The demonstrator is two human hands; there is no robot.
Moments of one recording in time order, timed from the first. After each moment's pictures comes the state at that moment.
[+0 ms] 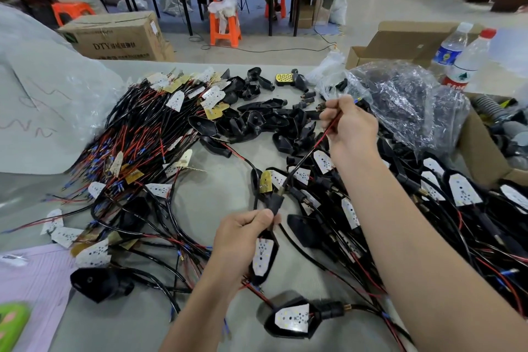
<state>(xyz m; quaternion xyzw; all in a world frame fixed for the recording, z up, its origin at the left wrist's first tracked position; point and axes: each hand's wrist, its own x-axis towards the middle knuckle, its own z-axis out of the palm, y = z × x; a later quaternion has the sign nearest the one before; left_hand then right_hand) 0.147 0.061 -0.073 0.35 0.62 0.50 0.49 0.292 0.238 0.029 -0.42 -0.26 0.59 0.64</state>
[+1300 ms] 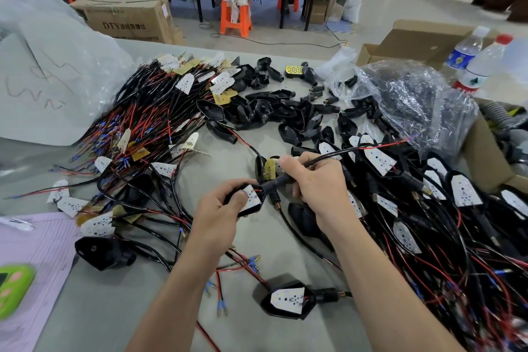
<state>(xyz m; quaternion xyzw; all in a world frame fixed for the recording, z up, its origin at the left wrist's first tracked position) 0.122 0.053 -0.067 0.36 0.61 0.56 0.43 0.276 0.144 -0.036 -0.47 -0.53 0.55 0.43</state>
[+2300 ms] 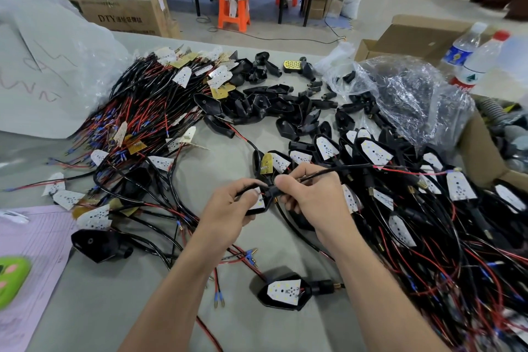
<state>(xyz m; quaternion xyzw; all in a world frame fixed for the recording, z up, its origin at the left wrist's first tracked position) 0.132 0.056 -0.073 0.39 0.59 0.52 0.48 0.290 0.119 -0.046 -0.47 -0.56 0.55 0.41</state>
